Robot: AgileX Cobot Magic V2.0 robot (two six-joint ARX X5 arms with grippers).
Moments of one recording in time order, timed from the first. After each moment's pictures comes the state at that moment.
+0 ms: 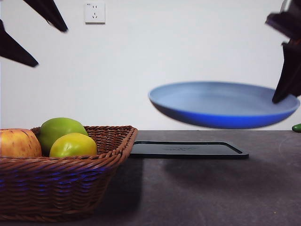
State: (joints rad) left arm -0.36 1.01 0.88 -0.71 0.46 -0.20; right arm 0.14 1.16 0.83 -0.64 -0.41 0.14
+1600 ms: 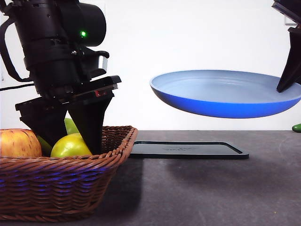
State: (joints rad) left arm -0.60 1.61 1.05 -0.72 0.11 -0.20; right arm 0.14 1.10 0.83 -0.67 -0.41 0.15
